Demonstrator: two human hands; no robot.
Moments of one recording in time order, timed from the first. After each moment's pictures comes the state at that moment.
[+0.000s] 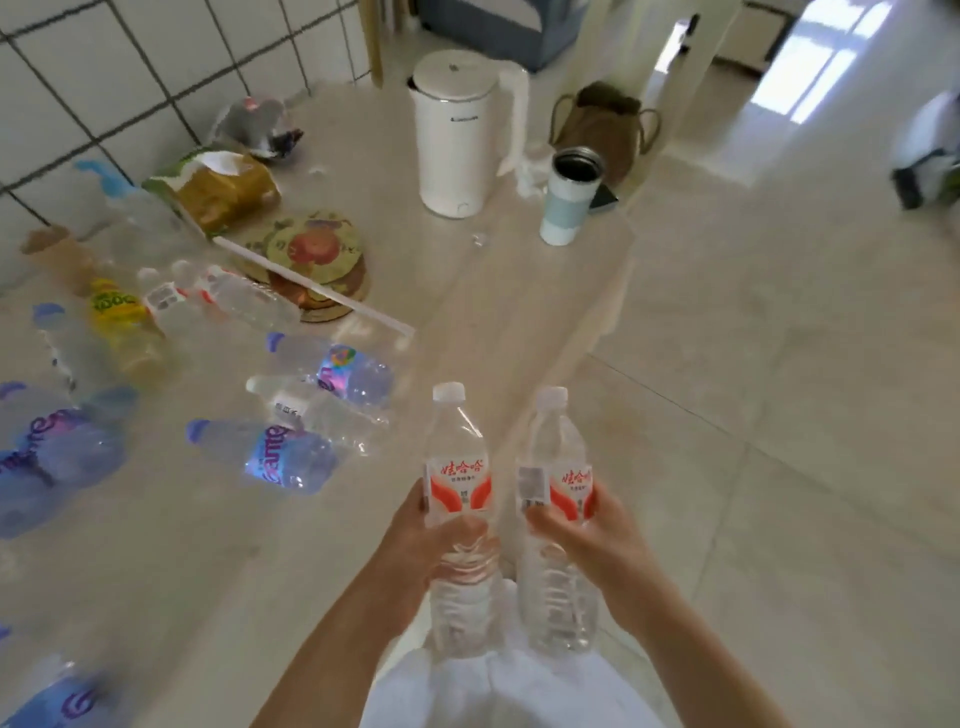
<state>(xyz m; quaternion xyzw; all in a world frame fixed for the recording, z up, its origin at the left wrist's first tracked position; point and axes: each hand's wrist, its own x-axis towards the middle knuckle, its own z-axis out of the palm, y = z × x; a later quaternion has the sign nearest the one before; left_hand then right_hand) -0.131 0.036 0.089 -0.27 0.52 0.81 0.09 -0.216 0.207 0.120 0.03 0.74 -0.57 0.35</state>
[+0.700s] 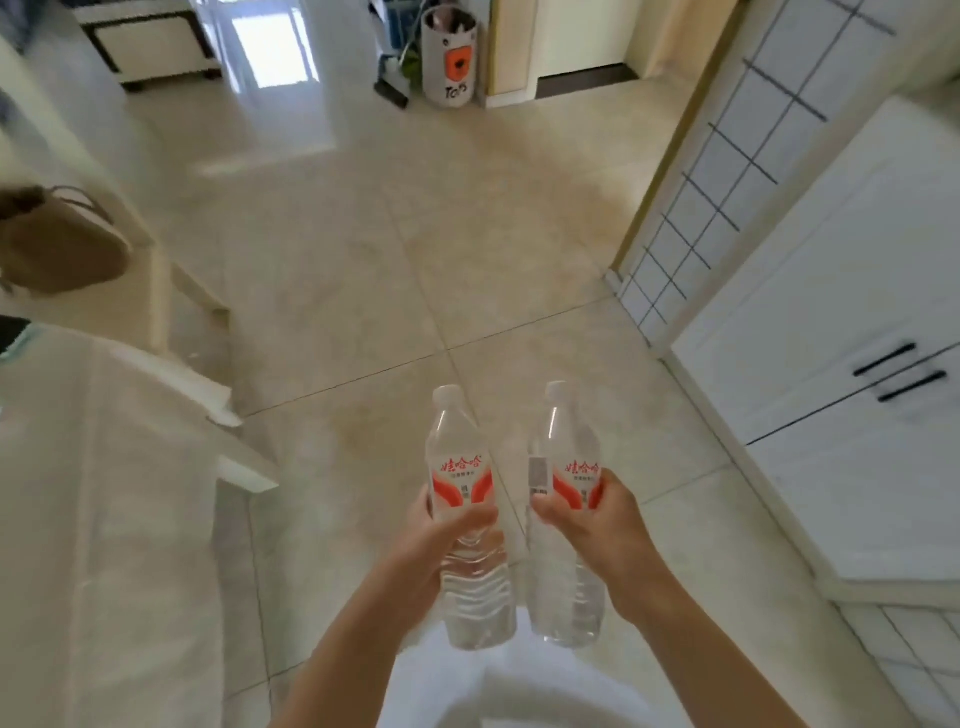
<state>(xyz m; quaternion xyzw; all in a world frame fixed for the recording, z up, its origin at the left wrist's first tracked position) -0.226 0.445 0.098 -0.02 0.55 0.68 0.48 -0.136 0.606 0.110 0.43 0.67 -0.61 0.04</state>
